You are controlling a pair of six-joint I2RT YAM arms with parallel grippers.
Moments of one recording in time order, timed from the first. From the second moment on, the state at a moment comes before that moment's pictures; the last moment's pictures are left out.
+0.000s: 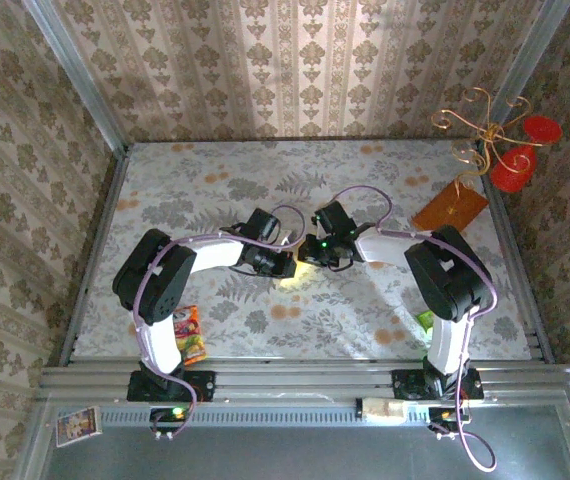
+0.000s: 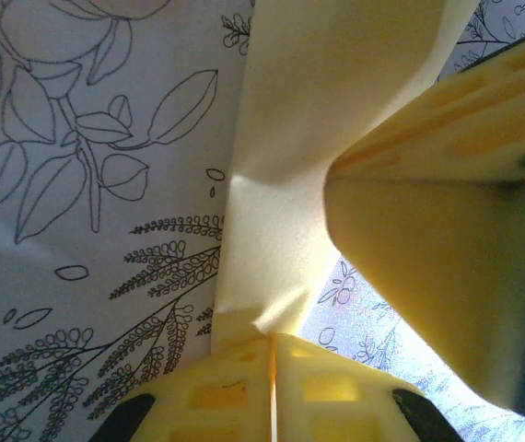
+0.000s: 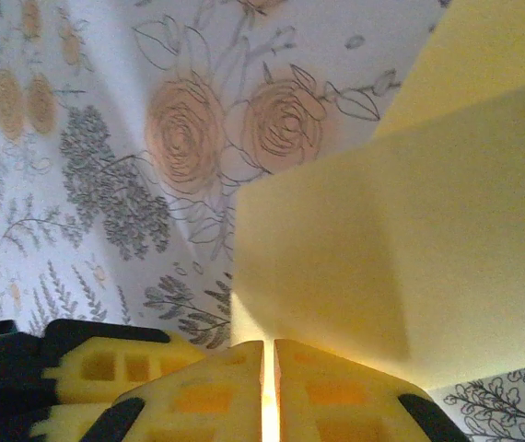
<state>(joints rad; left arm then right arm) -0.65 1.85 1.00 -0.27 0.50 -0.36 0.55 1.87 1.06 -0.16 -0.34 0.74</state>
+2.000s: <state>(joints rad) -0.66 1.86 1.01 -0.26 0.53 -0.33 0.49 1.99 1.15 -0.25 -0.48 0.68</state>
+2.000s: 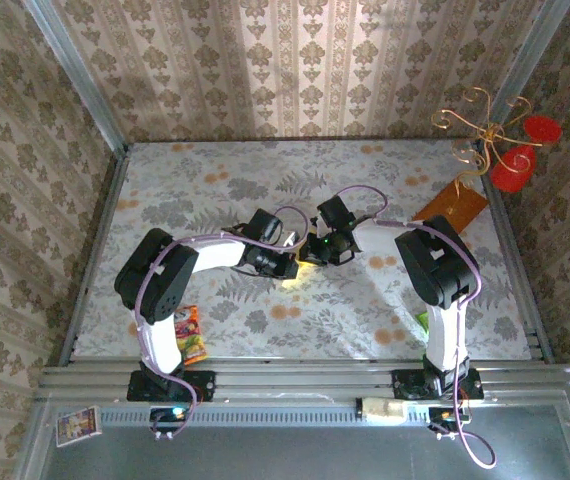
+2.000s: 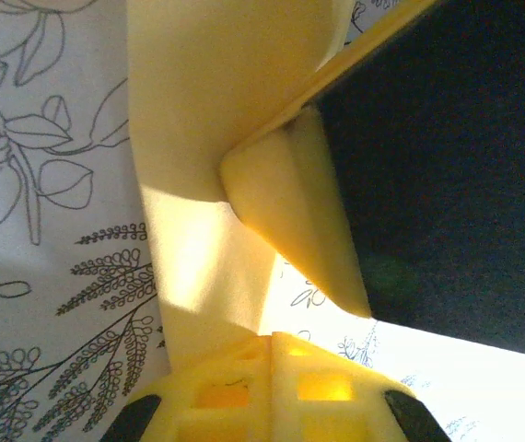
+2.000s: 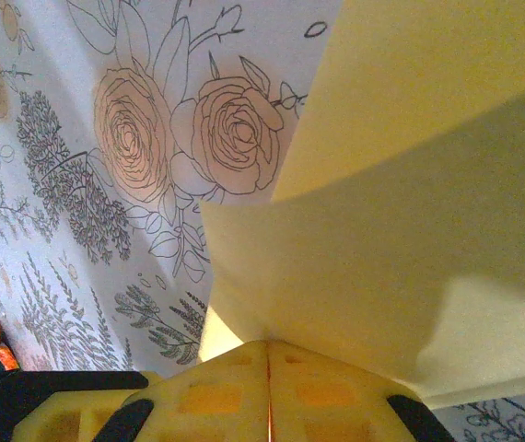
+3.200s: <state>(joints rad) -0.64 1.78 0.95 -0.37 0.49 -0.22 0.50 2.01 1.21 -0.33 -0.48 0.65</state>
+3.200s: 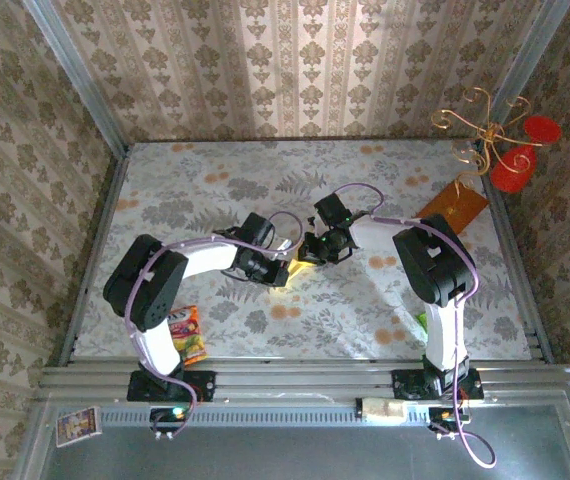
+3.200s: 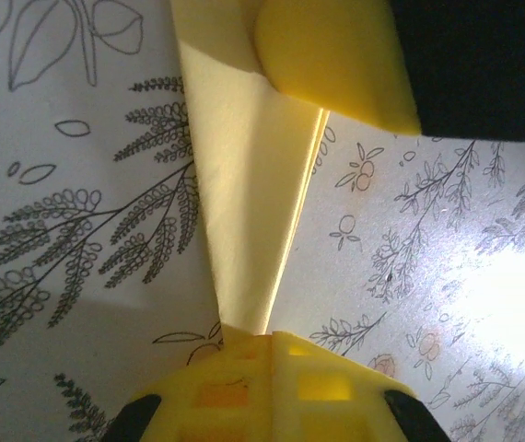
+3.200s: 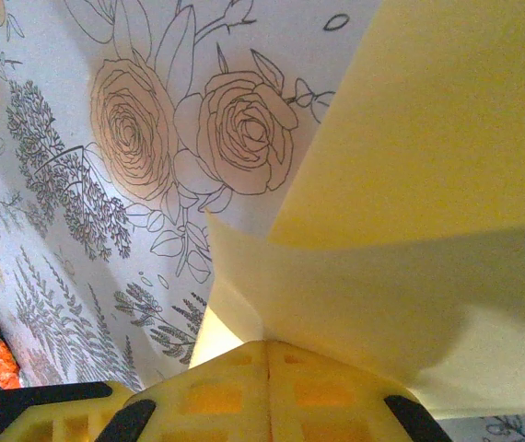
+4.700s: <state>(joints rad) -0.65 1.83 0.97 -0.23 0.46 -0.41 0.52 1.98 1.17 -0.28 -0.47 0.66</state>
